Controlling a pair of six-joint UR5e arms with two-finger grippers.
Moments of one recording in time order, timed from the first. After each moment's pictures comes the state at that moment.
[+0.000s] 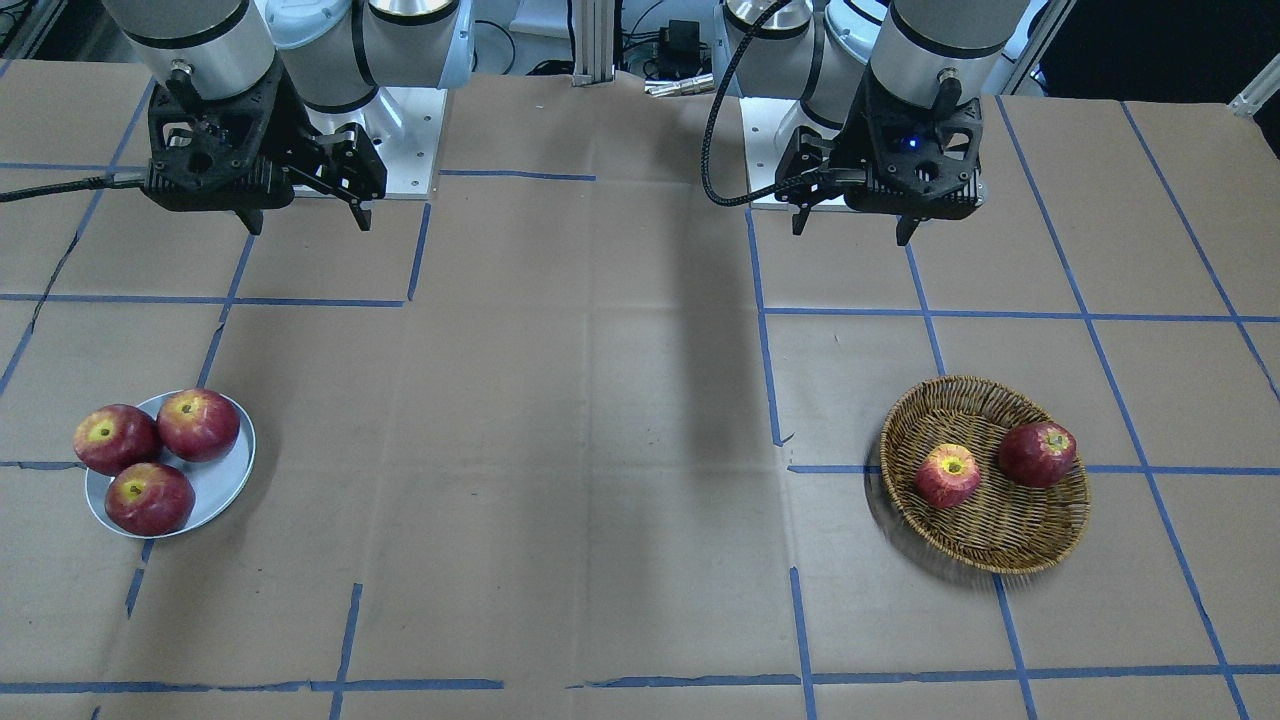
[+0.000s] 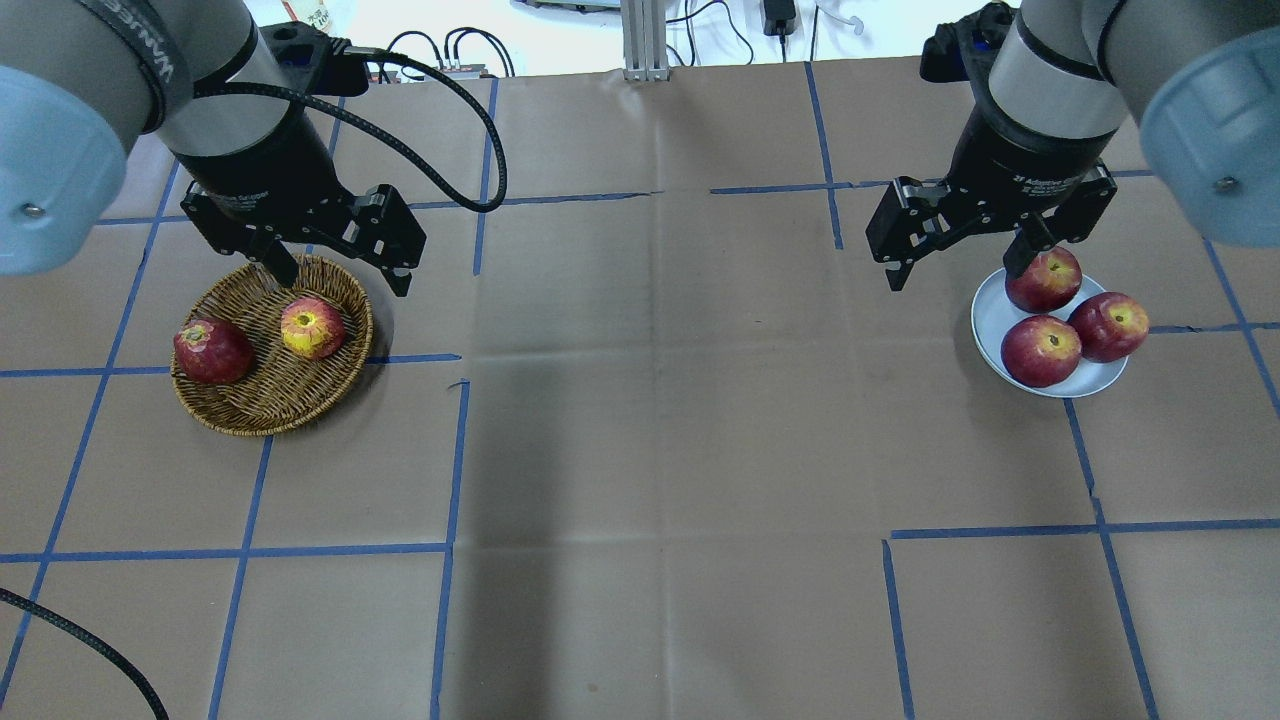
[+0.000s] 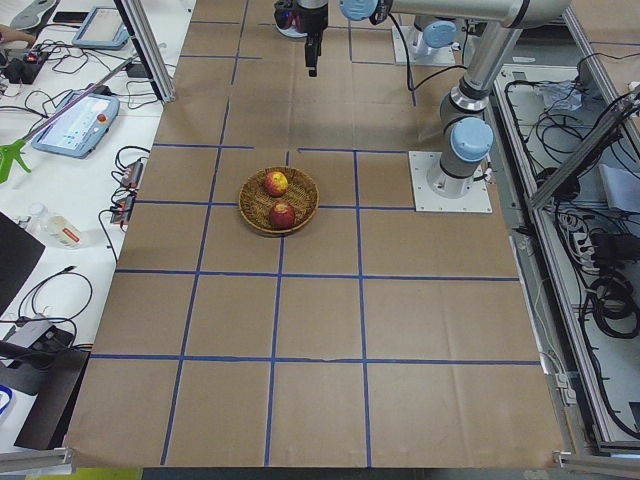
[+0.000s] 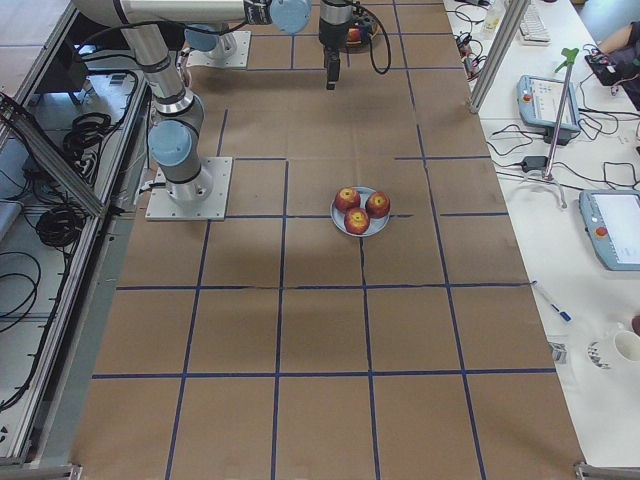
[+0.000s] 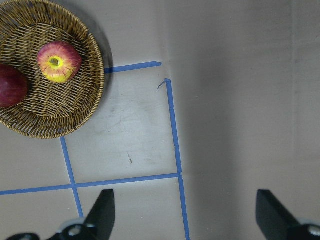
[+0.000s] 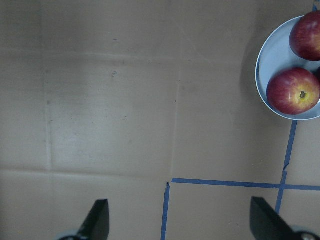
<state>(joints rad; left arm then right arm) -1.61 -1.54 -1.58 -1.64 1.60 0.09 1.58 -1.63 1.63 -1.52 -1.57 -0.06</state>
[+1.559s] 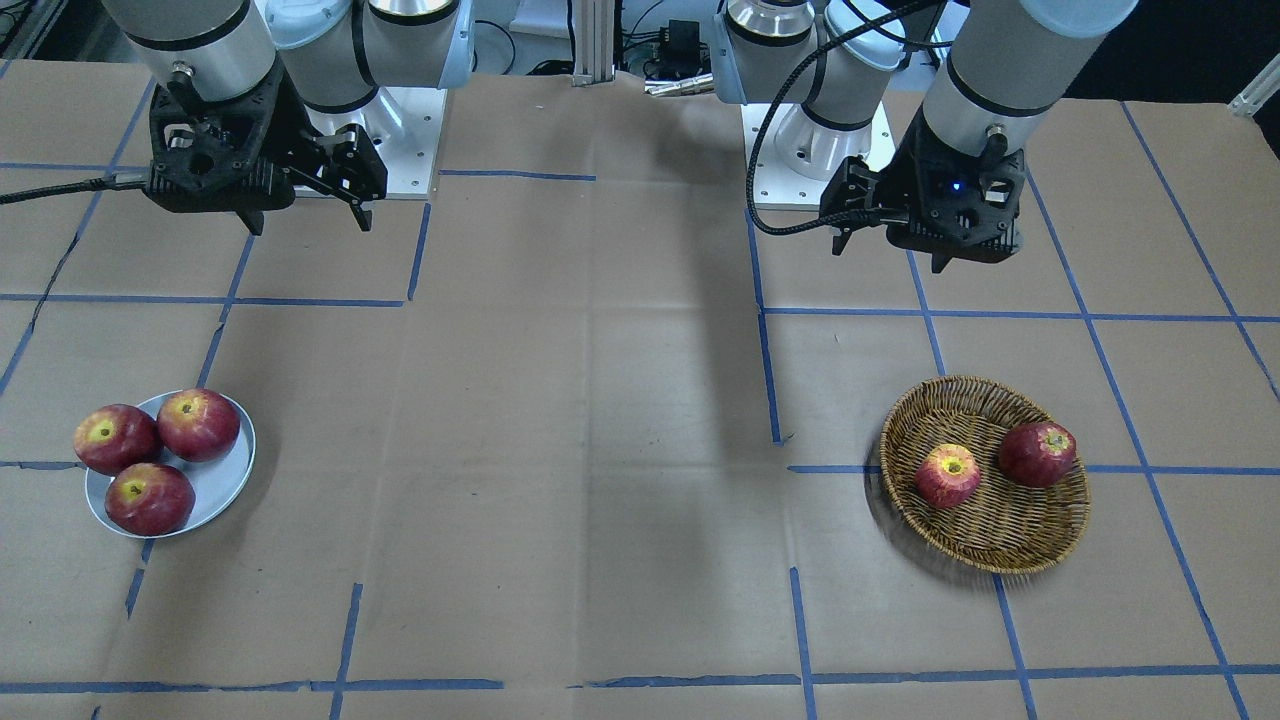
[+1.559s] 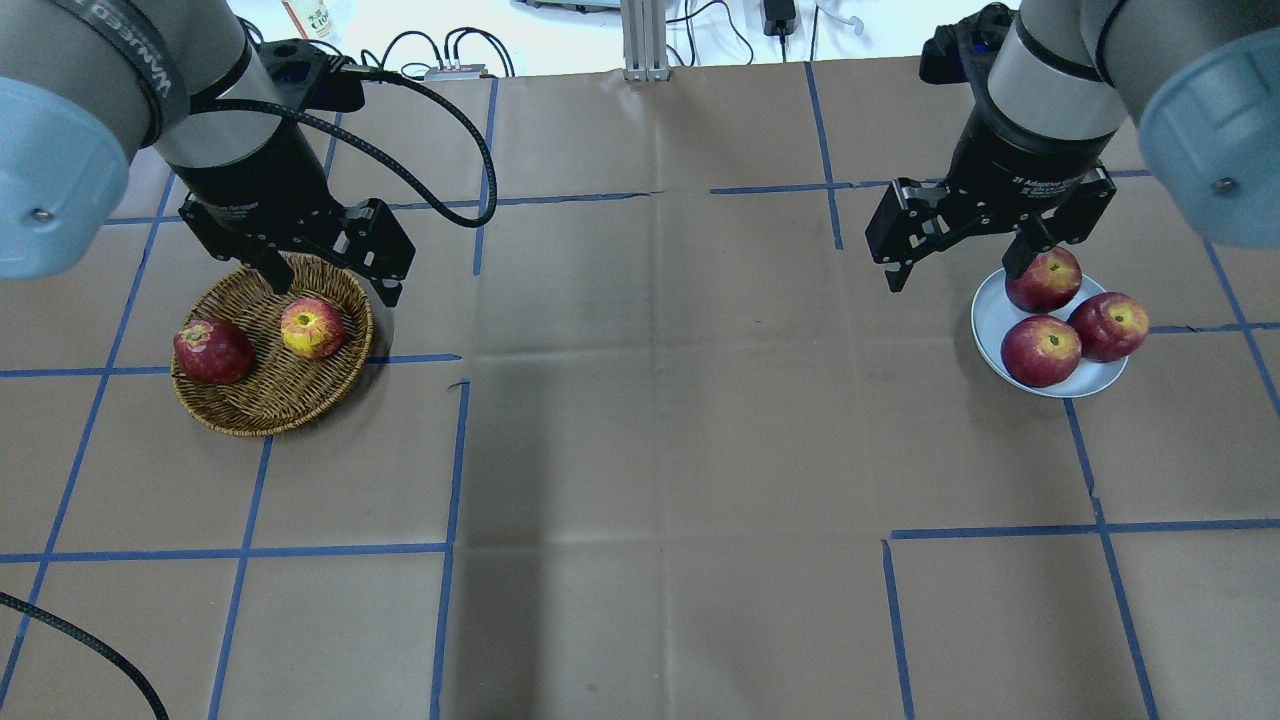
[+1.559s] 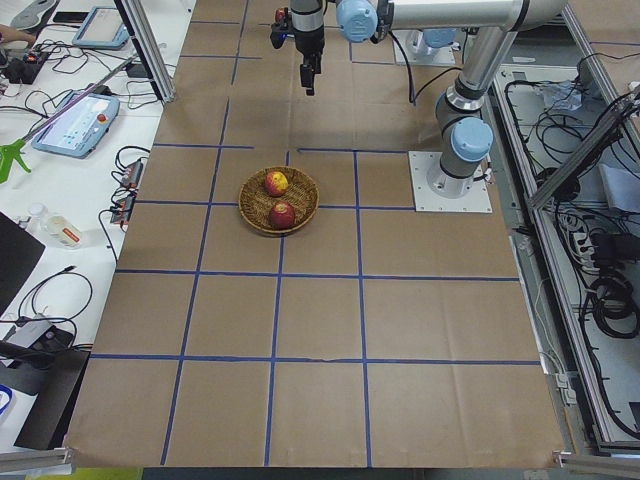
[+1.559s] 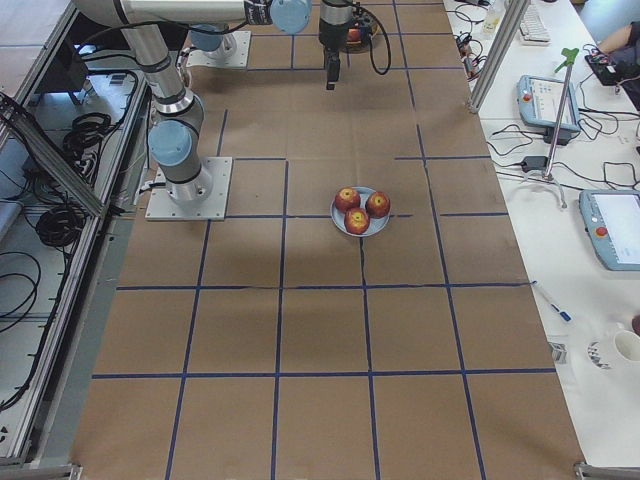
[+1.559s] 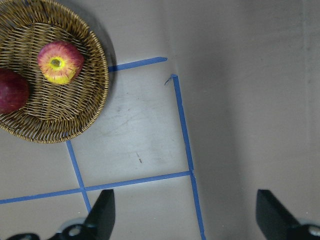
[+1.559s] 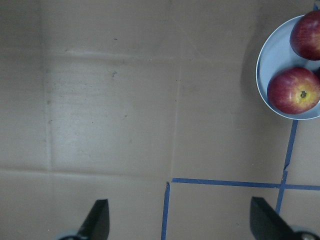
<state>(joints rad) -1.49 -1.55 -1.65 -1.61 1.60 0.30 1.58 -1.62 1.63 -1.52 -1.57 -0.06</state>
